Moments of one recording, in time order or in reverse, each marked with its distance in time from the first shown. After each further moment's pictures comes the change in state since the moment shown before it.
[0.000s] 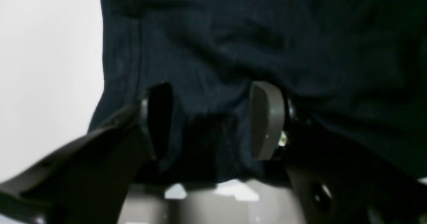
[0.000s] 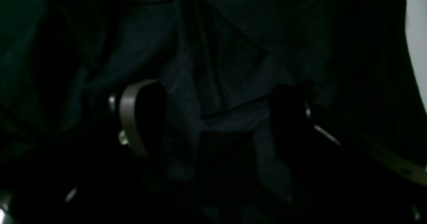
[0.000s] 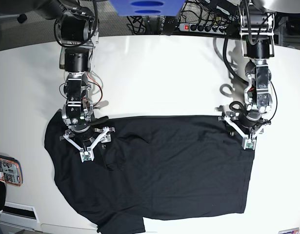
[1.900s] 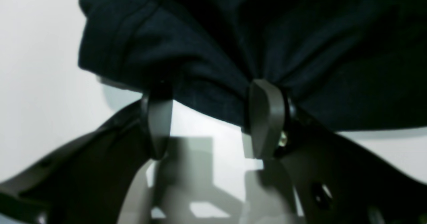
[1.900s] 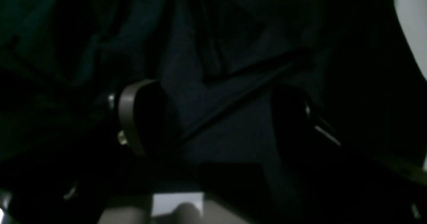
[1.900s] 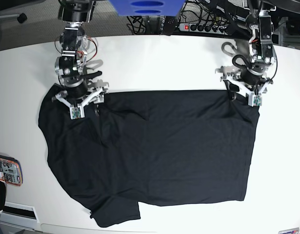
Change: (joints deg) left arm 27.8 0.6 -5.6 18.9 -10.1 0.2 -5.8; right arm -26.3 0.0 4.2 20.9 3.1 1.1 7.9
